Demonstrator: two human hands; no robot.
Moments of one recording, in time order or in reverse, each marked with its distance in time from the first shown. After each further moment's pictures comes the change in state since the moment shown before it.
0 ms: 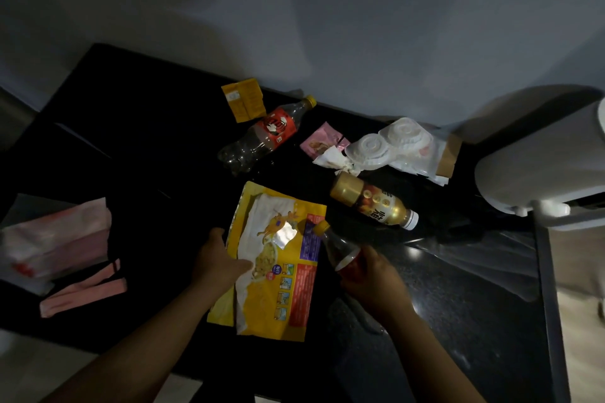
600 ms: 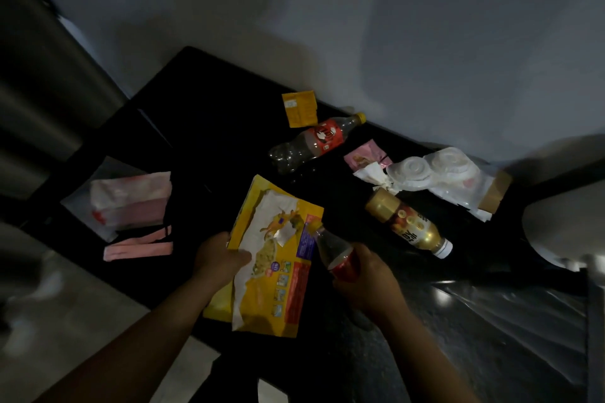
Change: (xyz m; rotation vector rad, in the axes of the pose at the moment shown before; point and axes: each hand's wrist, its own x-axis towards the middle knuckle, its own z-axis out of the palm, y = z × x) left_hand -0.032 -0.034 -0.042 -0.296 0.035 -0.072; right_hand 0.004 -0.045 0.007 -0.013 -0.120 -0.226
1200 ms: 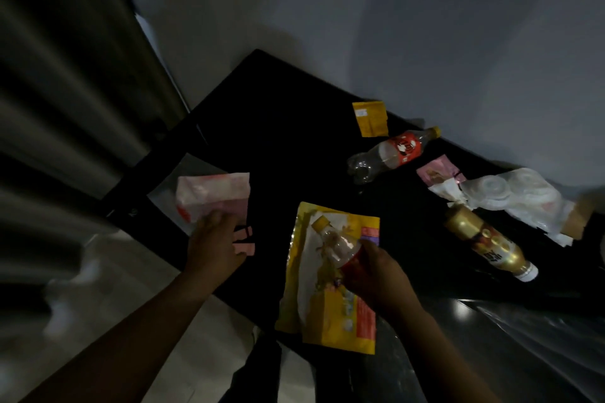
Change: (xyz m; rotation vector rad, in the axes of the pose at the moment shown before) left_hand 0.056 -0.092 -0.142 0.519 0.181 0.399; right_hand 0.010 -0.120 0.084 -0.031 0.016 -0.133
